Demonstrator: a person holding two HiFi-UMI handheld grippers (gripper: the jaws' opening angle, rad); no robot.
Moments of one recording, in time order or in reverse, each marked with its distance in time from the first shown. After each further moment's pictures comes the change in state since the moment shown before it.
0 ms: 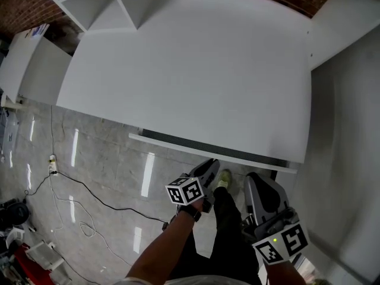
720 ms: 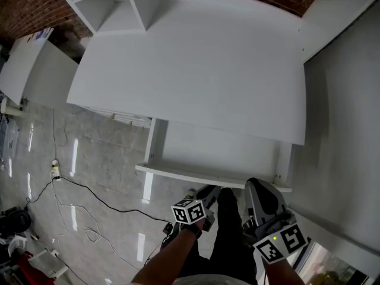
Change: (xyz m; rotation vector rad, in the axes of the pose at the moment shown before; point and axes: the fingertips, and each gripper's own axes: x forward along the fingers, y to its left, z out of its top) left arm -0.110 0.005 -0.100 -0.004 0.123 0.000; right arm -0.048 0.065 -0.028 0.049 0.001 -0.065
